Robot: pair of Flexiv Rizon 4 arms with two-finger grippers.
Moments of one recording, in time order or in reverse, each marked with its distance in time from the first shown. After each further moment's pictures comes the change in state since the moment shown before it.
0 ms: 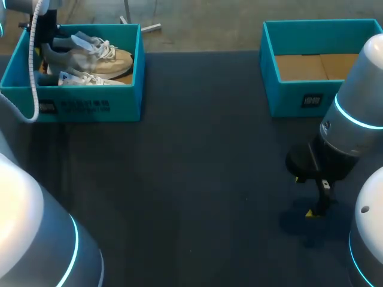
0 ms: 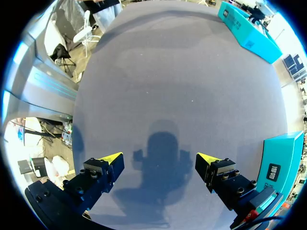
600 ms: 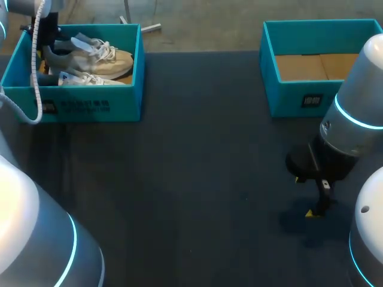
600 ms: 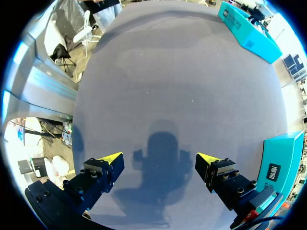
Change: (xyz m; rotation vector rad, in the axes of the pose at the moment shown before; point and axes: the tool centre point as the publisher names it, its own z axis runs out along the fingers) left arm -0.002 -0.002 0.009 0.008 -0.001 -0.008; right arm 0.000 0.000 0.000 0.000 0.000 0.000
